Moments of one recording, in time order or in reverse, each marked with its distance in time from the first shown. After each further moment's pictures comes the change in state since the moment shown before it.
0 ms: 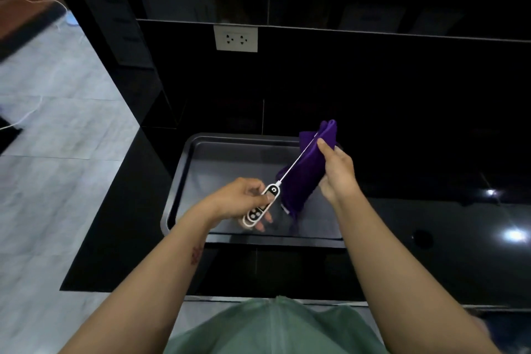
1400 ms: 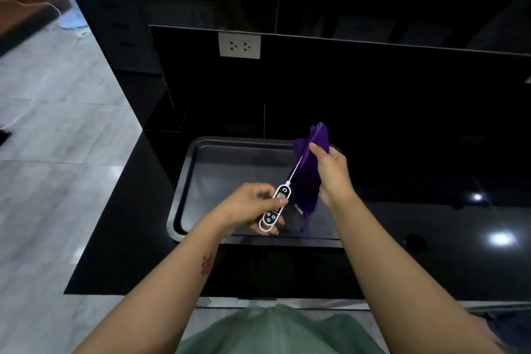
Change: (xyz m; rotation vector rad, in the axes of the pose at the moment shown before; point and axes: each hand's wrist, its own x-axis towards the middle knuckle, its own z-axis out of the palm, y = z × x) left_hand -0.007 -0.009 0.009 -0.216 0.005 0.059; right_hand -0.018 0.007 0.021 -0.237 0.046 -0.100
